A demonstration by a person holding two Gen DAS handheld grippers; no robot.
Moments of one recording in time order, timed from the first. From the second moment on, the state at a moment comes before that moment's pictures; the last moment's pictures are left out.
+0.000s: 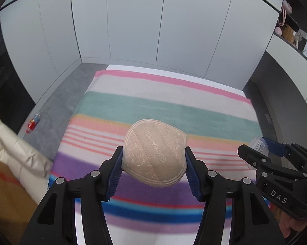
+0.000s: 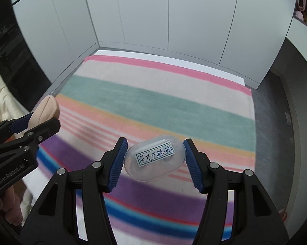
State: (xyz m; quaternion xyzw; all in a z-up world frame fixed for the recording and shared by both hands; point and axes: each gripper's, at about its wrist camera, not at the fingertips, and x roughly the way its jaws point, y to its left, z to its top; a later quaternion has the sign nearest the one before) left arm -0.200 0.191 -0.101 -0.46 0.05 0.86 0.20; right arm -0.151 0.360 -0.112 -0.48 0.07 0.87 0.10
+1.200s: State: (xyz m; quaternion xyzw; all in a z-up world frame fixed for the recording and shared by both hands) left arm -0.070 0.112 -0.002 -0.40 0.00 0.90 0.18; right arm -0.003 0.314 -0.004 -0.46 0.08 0.88 0.06
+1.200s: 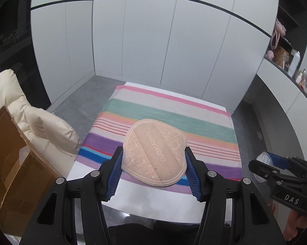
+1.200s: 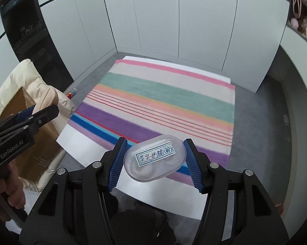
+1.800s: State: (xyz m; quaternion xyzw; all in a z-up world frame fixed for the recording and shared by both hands) left arm -0.083 0.066 -0.007 -0.40 -0.03 0.90 0.17; right arm -0.037 0.280 -0.007 -0.46 0.06 0.88 0.03
